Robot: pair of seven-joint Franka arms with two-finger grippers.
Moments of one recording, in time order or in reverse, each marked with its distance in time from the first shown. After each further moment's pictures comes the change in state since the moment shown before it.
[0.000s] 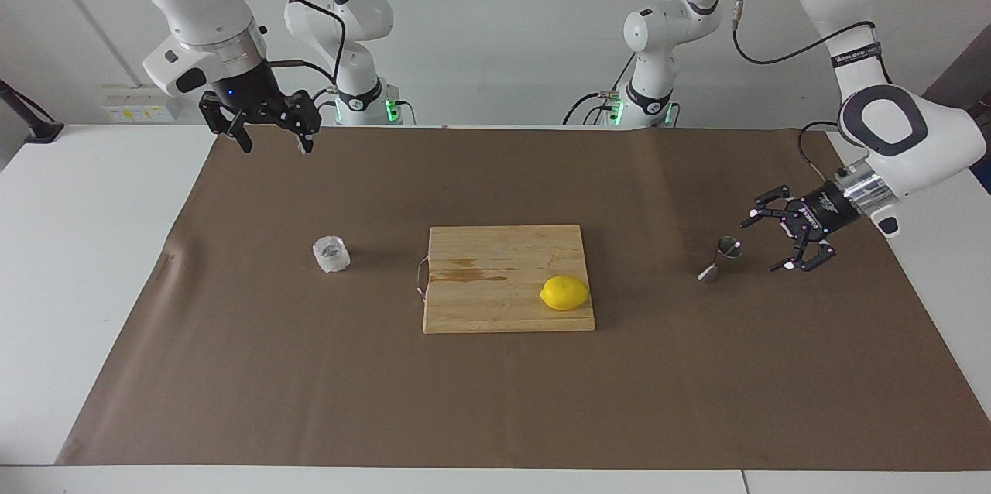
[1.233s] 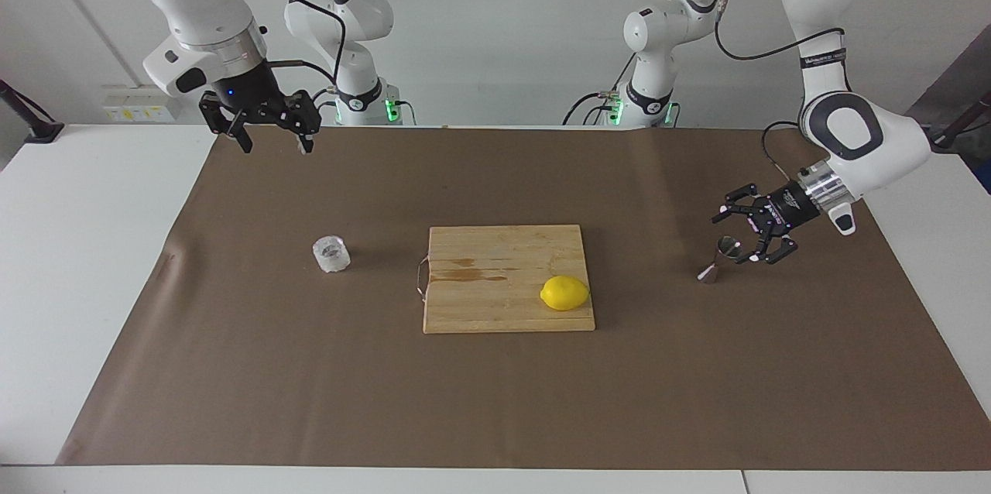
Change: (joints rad) left arm -0.004 -0.061 -0.012 -0.180 -0.089 0.034 0.152; right arm 0.000 0.000 0.000 0.000 0.000 0.000 0.000
